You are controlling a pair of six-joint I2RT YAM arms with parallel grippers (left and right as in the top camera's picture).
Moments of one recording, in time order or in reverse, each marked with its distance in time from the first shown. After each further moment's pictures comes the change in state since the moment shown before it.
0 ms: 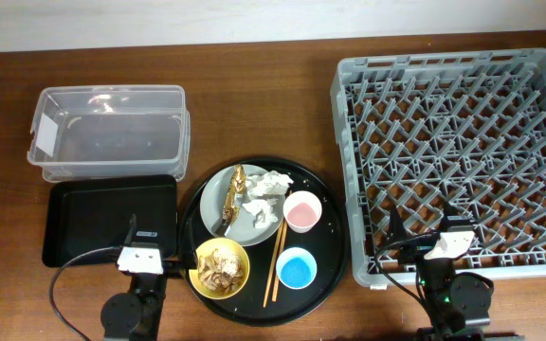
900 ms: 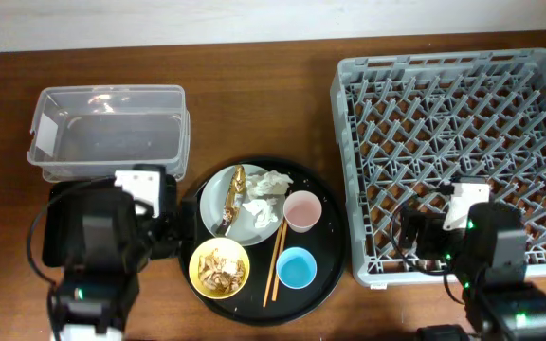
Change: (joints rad) left arm 0.000 0.817 0.749 -0.538 0.097 -0.062; right arm 0.000 0.661 0.782 -0.802 0.006 0.049
